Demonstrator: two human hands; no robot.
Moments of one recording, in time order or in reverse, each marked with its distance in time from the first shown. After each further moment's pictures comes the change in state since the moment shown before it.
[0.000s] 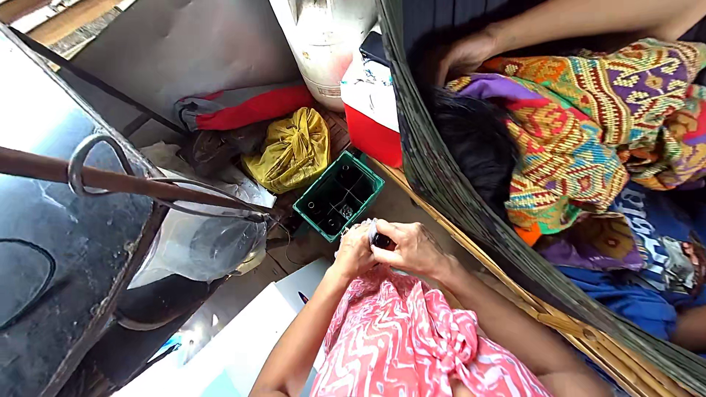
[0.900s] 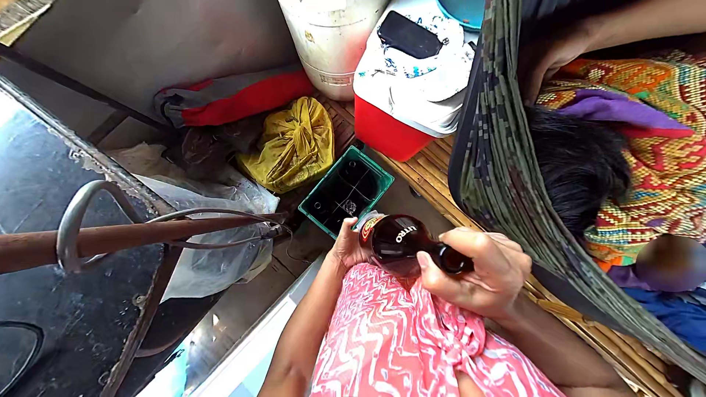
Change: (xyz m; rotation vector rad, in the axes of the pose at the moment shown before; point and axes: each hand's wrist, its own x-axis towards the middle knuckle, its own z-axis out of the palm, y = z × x) left_hand 0.003 -0.104 -0.006 -1.958 -0.357 -0.806; right_hand 0.052 -0.069 -0.037 -0.099 0.537 -0.207
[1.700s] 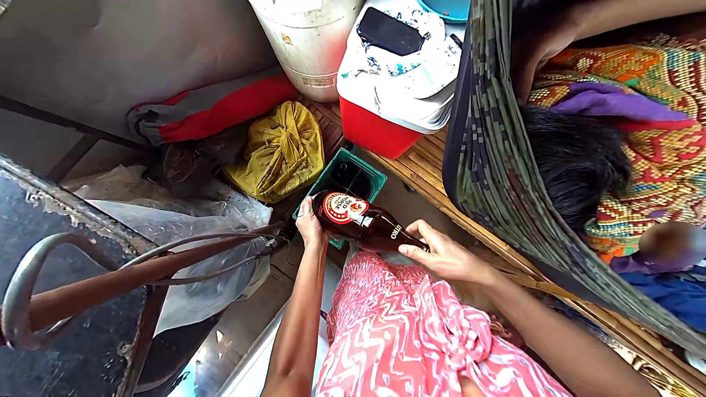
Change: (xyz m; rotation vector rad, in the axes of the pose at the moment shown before) left_hand 0.026 0.068 -0.012 0.314 1.026 0.802; right_hand -0.046 0.057 0.014 0.317 -0.955 1.196
